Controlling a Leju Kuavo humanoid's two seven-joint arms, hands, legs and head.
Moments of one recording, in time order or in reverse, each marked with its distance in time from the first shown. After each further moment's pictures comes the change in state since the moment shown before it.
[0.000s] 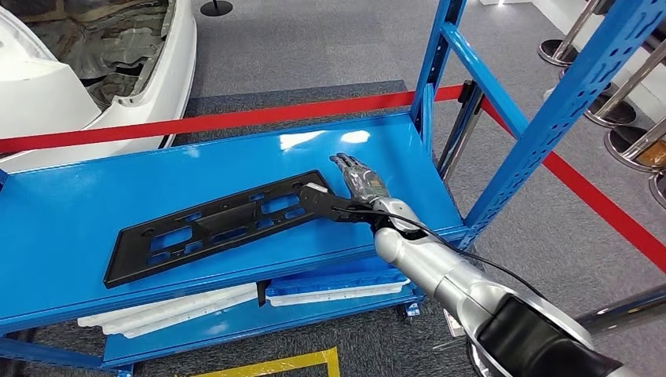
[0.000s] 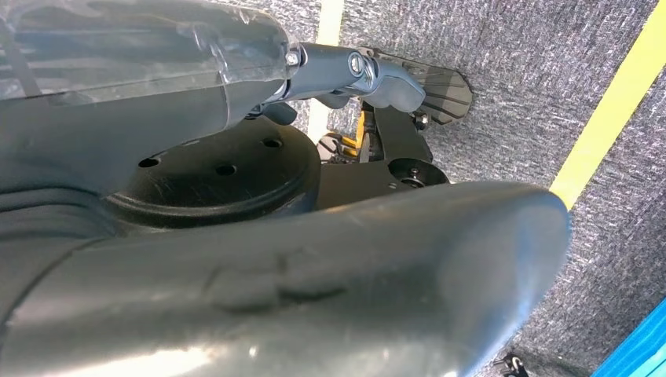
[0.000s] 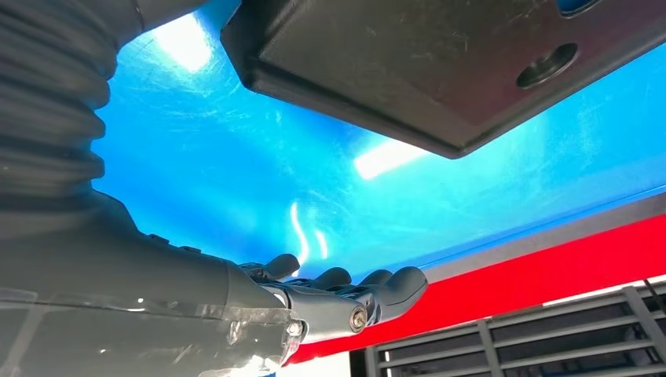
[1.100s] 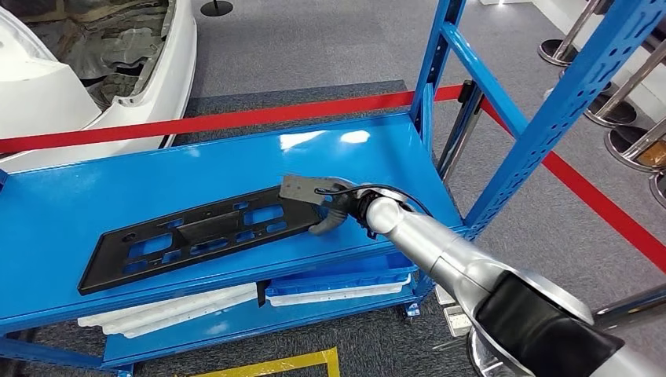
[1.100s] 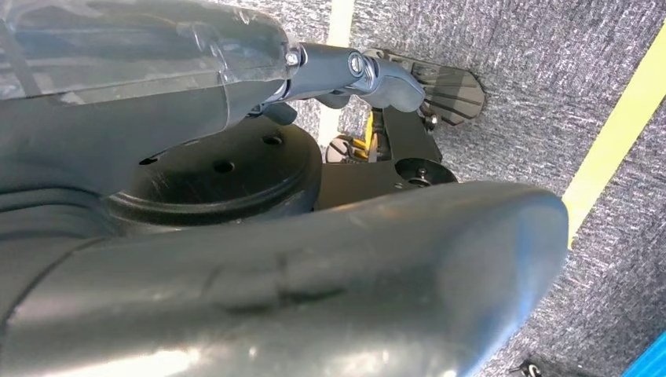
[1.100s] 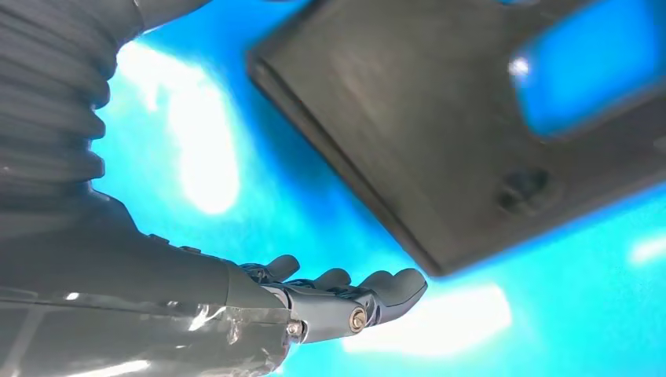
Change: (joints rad) left arm -0.014 0.001 0.000 0.000 -0.008 0.017 0.050; right arm -0.138 0.000 0.115 -0.040 -0.438 0.399 0.175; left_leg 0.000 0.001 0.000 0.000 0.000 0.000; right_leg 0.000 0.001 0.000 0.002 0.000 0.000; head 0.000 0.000
